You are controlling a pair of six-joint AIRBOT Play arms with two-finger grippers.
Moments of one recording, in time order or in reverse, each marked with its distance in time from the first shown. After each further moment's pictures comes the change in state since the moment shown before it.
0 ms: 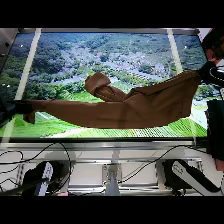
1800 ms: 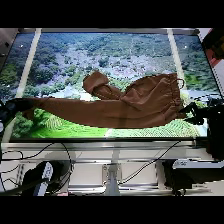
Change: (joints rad) left arm 0.000 -0.024 -0.053 -0.020 0.208 -0.146; right arm -0.304 -0.401 -0.133 -0.077 0.399 -0.159
